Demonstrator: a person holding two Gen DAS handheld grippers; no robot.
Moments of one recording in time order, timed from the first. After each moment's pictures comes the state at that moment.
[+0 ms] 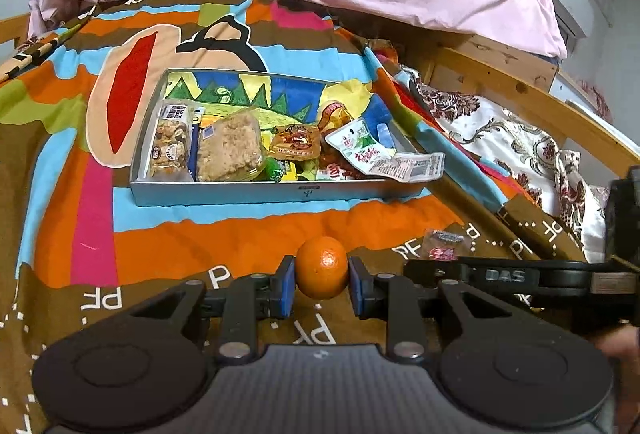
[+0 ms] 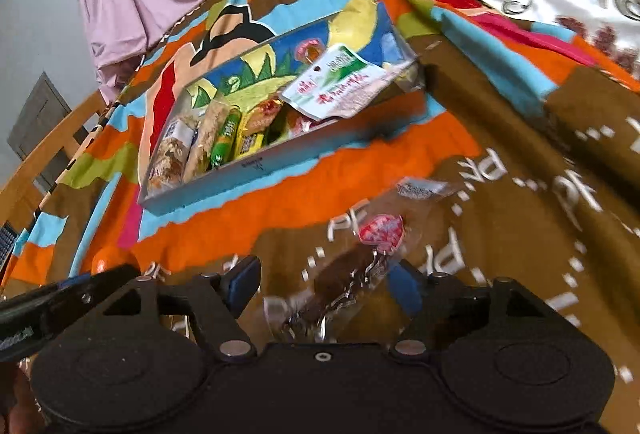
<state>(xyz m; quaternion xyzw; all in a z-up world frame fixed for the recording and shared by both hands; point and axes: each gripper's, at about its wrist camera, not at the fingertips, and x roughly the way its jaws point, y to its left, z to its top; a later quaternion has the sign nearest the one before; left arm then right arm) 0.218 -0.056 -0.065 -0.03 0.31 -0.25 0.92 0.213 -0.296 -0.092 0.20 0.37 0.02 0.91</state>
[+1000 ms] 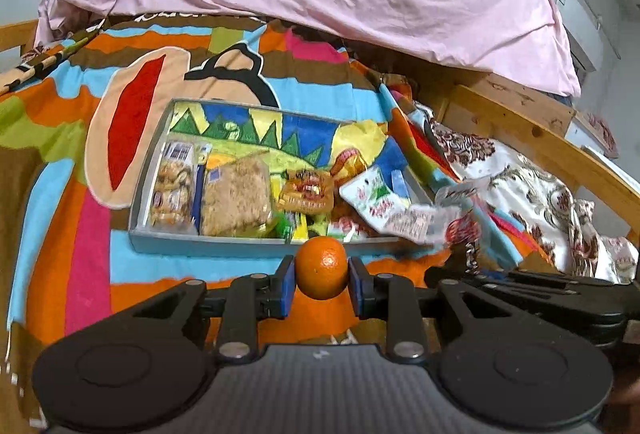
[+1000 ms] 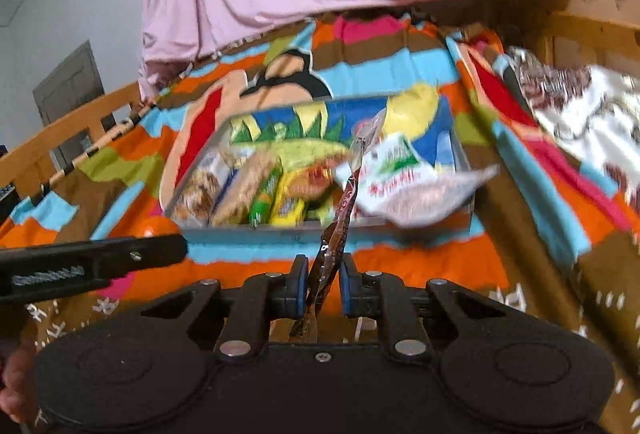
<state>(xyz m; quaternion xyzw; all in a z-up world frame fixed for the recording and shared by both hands) 0.258 -0.059 -0.048 -0.06 0.28 -0.24 0.93 0.232 -0.284 -0.037 0.09 0.28 0.06 0.95</state>
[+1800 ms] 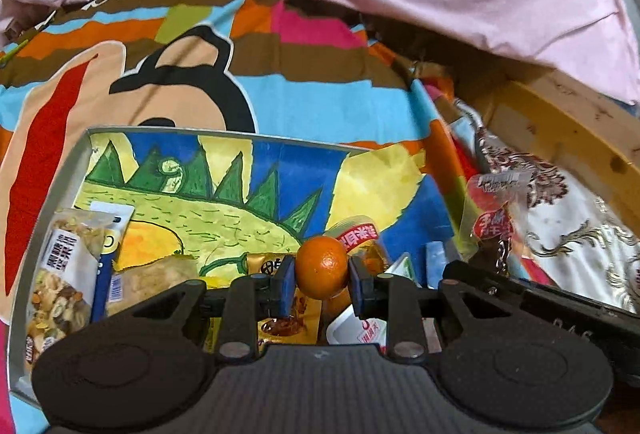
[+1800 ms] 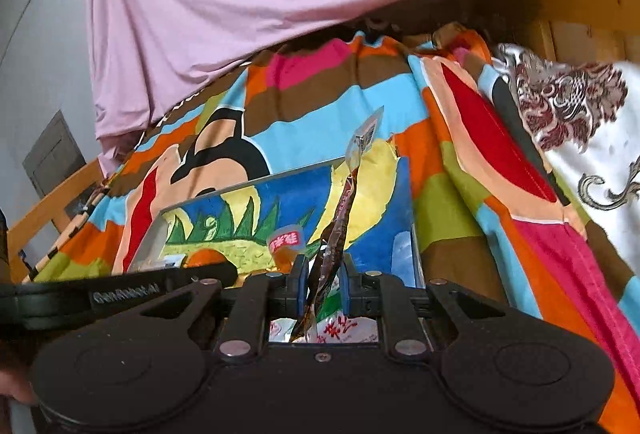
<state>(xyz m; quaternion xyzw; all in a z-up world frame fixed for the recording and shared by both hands) 0.422 -0.168 -0.053 -0.05 0.33 -0.20 0.92 0.384 -0.380 -0.052 0.19 0.27 0.06 0.94</state>
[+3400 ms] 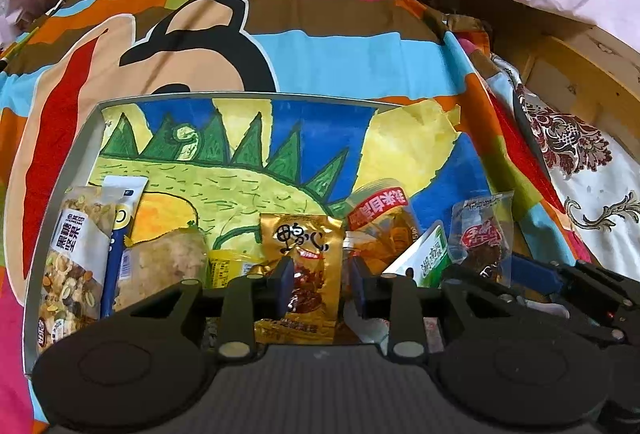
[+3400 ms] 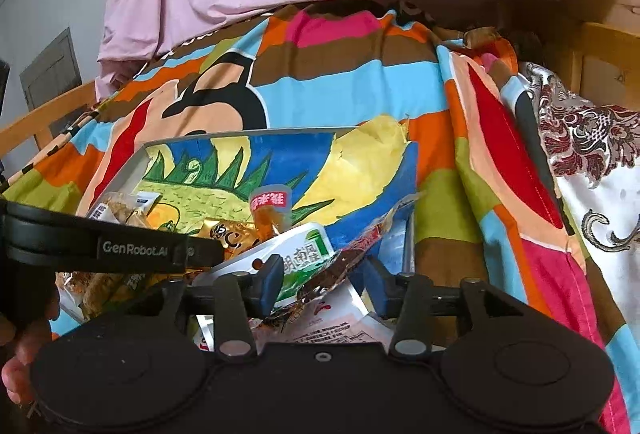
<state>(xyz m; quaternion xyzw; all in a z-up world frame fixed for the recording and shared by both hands) 0.433 -0.185 -0.061 -0.01 0.39 -0.14 0.91 0.392 -0.365 -0.062 0.07 0.30 0.06 0.95</state>
